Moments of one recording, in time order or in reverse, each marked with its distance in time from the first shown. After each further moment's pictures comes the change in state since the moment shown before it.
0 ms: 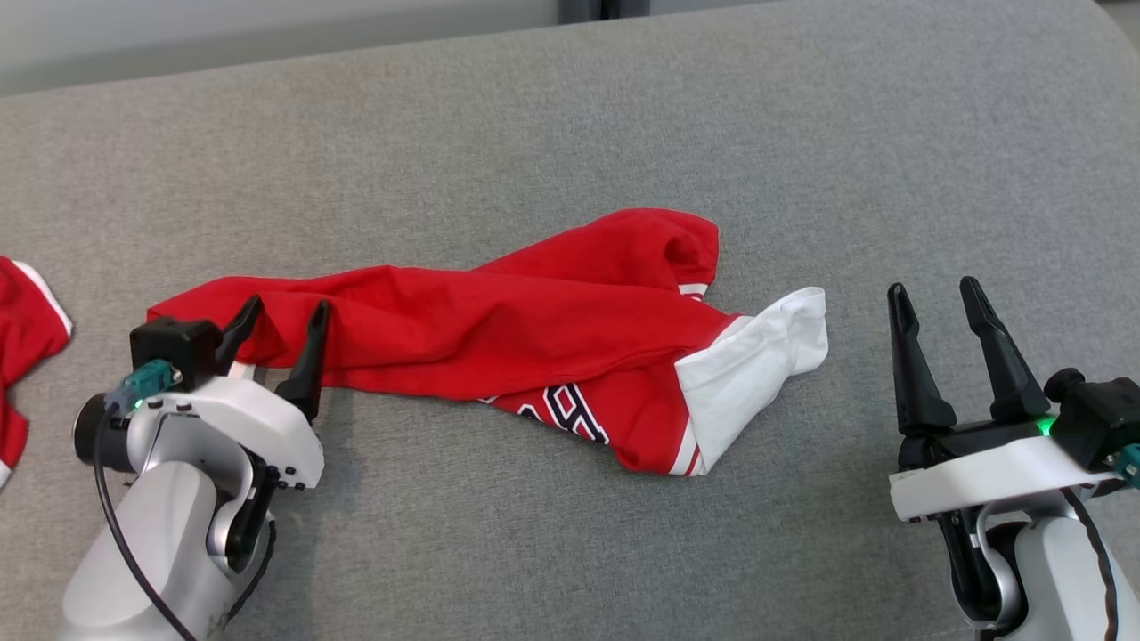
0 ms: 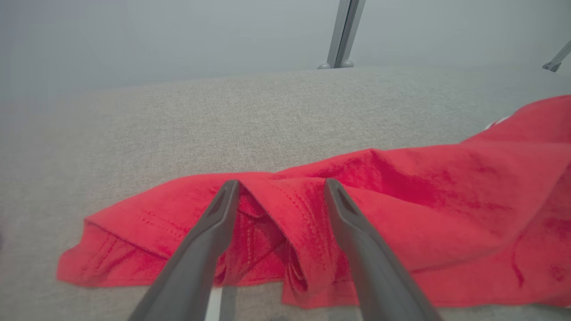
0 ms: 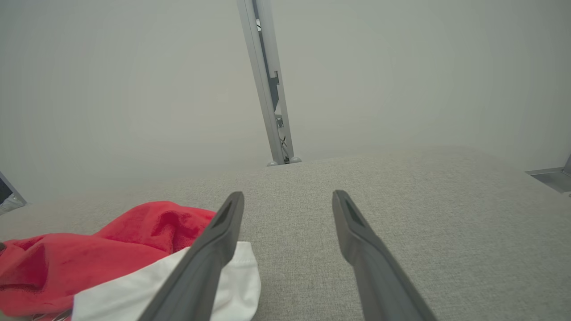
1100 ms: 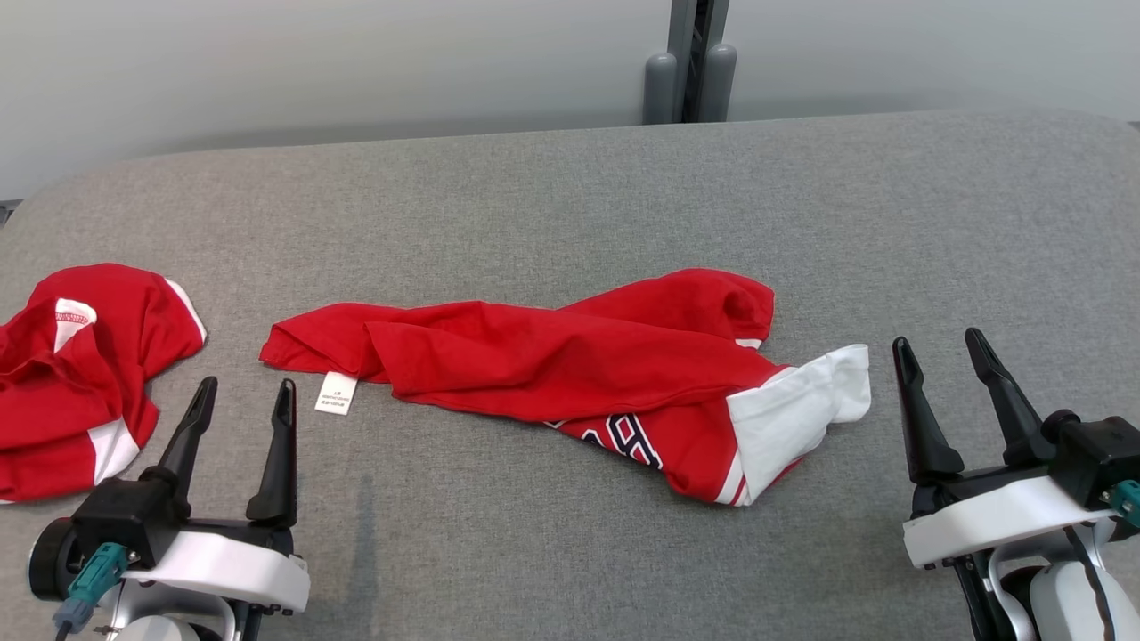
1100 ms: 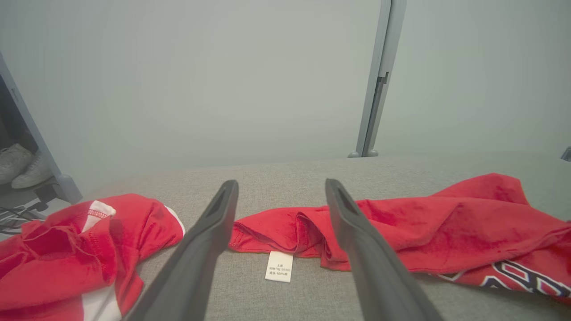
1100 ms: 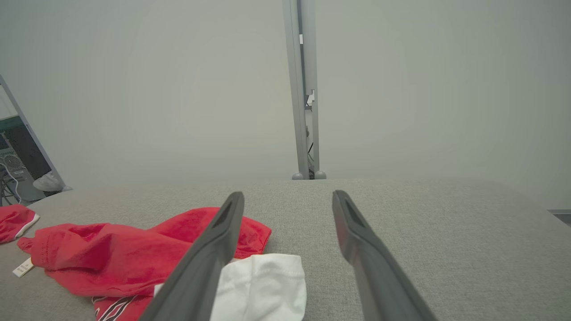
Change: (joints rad) left arm 0.414 0.050 0.117 -0.492 0.070 0.160 -0.137; right arm 0.086 -0.029 -0.010 -0.022 -0.046 0.000 0.042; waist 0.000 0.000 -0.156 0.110
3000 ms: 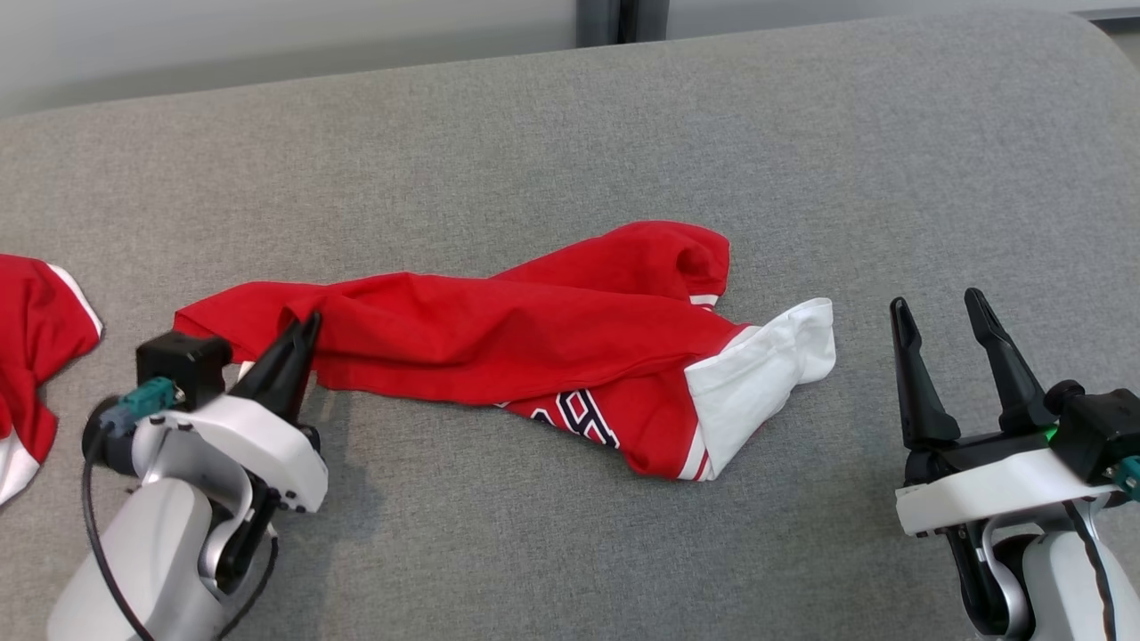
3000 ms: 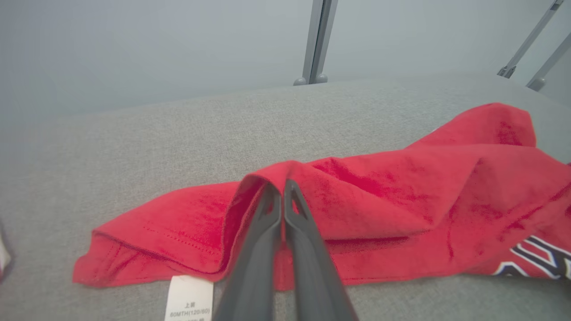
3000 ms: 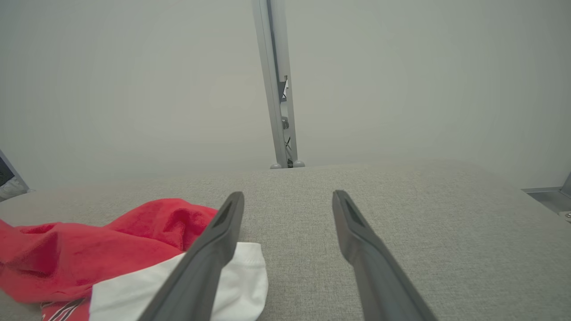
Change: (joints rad) left arm -0.342 -0.006 -0.147 0.368 -0.097 -0.207 0.155; right arm -0.049 0.020 0.001 -0.017 -0.004 0.000 -0.018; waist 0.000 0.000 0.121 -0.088
